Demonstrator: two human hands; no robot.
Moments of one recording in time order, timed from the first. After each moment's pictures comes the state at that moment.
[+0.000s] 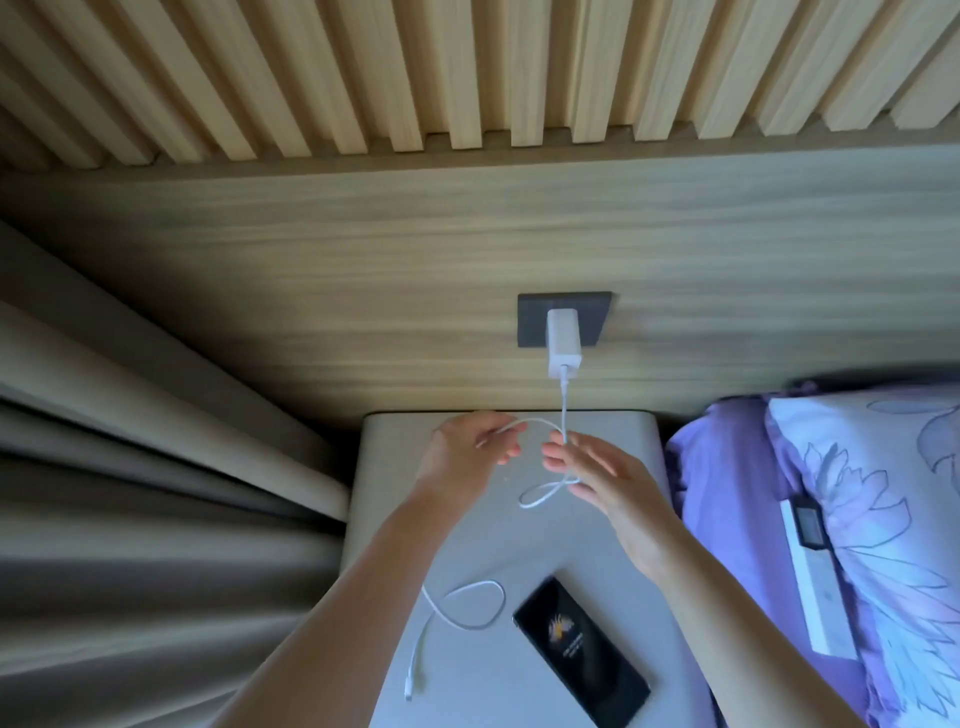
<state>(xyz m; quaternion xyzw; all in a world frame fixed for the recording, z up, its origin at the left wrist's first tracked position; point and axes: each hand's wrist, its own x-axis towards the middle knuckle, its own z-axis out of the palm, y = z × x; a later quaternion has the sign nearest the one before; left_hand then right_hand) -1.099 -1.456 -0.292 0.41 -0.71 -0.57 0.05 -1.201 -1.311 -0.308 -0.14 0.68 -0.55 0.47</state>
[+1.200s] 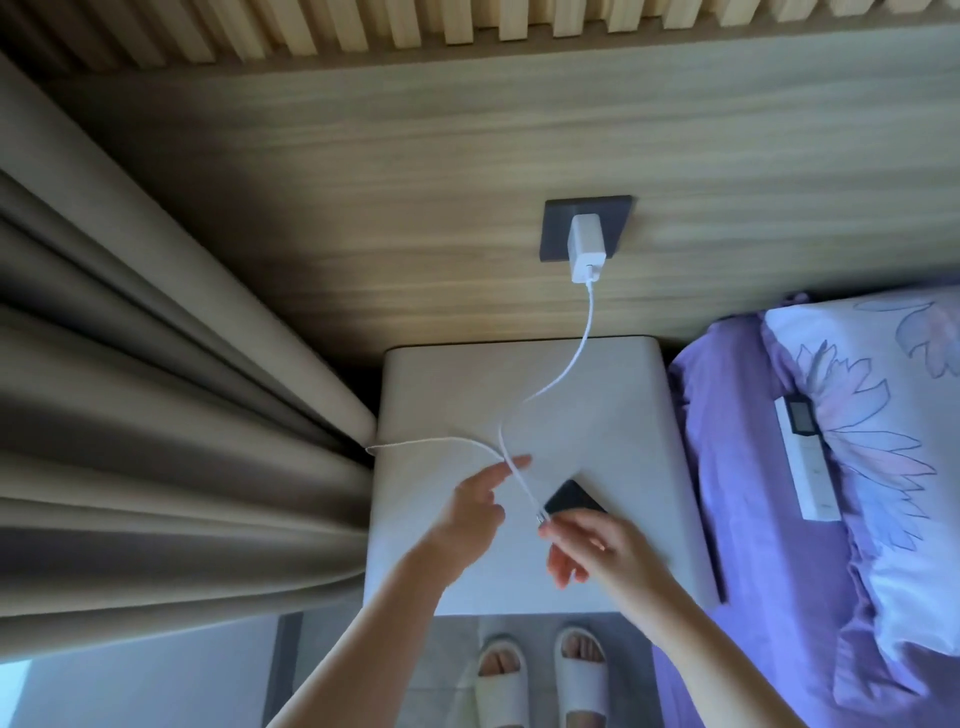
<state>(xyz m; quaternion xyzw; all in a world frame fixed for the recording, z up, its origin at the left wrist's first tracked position) -0.975 -1.379 -0.320 0.40 -0.64 -0.65 -0.06 -1.058 -1.232 -0.308 -0.21 0.69 -0.48 0.49</state>
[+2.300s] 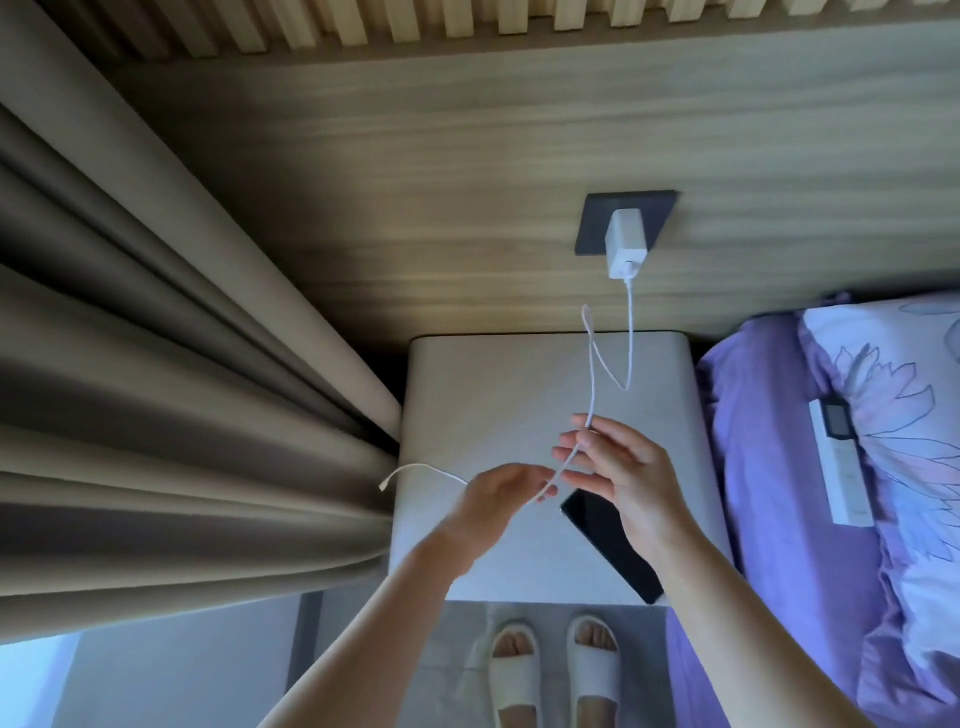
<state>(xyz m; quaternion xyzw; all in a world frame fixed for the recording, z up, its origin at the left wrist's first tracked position) -0.960 -1.389 -0.320 0.40 -0.57 -0.72 -0.05 -1.085 -1.285 -0.307 -0.04 0.61 -0.67 0.43</state>
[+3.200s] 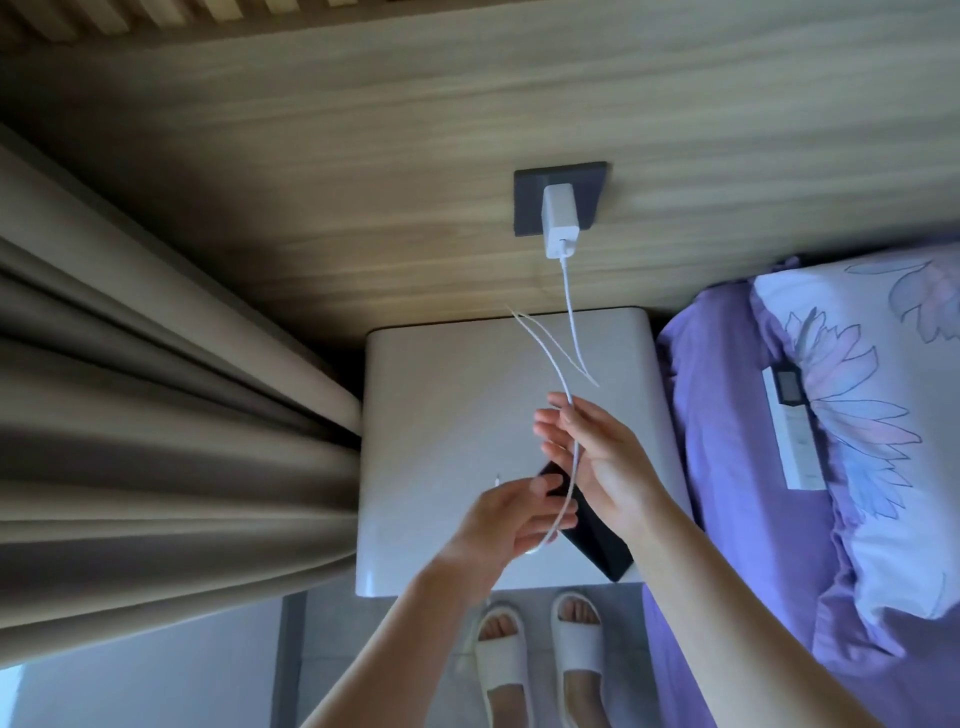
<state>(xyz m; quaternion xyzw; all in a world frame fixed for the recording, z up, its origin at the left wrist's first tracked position) -0.987 -1.336 -0.323 0.41 -0.42 -0.80 -0.10 -1.113 -1.268 -0.325 0.03 0.53 -0.70 0.48</state>
